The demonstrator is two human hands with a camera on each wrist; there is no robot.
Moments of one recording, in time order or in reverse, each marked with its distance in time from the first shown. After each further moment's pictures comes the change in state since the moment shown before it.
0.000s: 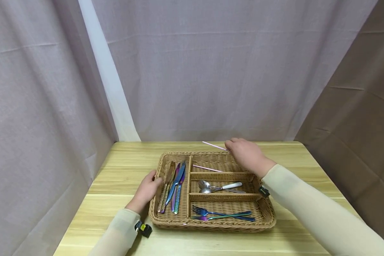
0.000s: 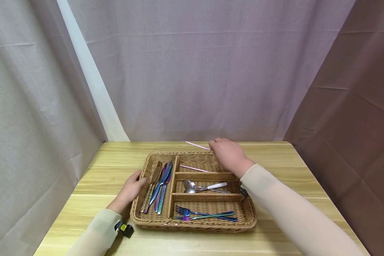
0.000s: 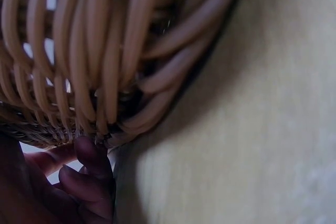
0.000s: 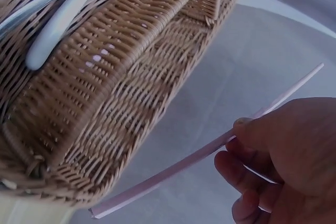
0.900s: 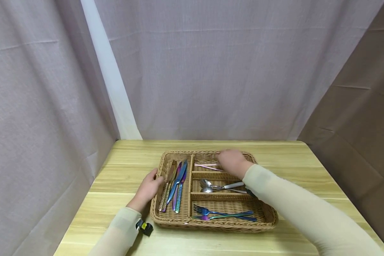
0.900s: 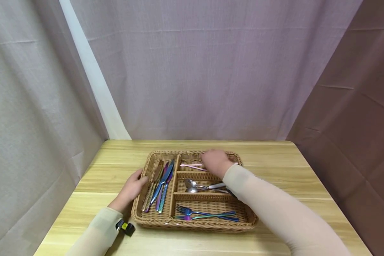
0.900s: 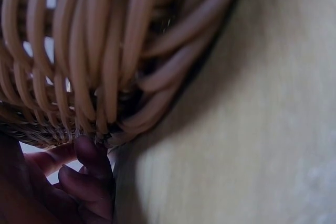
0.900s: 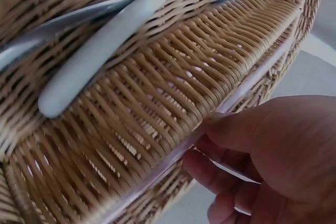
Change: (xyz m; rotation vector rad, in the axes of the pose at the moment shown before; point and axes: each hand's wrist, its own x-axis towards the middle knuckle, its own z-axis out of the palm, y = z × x) left_hand -0.001 -0.002 0.005 0.016 -0.012 0.016; right_hand 0.016 -0.026 0.048 -0.203 -0.415 -0.062
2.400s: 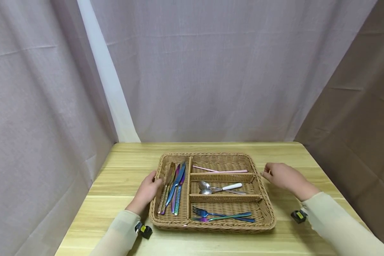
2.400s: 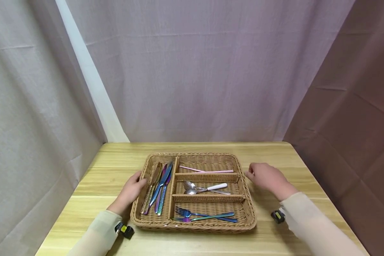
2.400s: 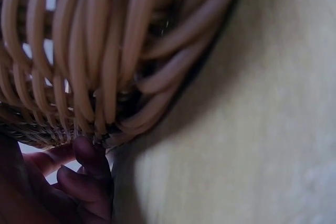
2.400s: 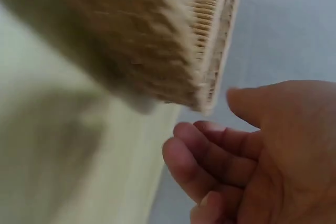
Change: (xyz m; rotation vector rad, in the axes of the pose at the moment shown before) left_hand -0.003 -0.004 -0.003 -0.008 -0.005 -0.005; right_hand -0.138 0.078 0.041 0.483 0.122 0.293
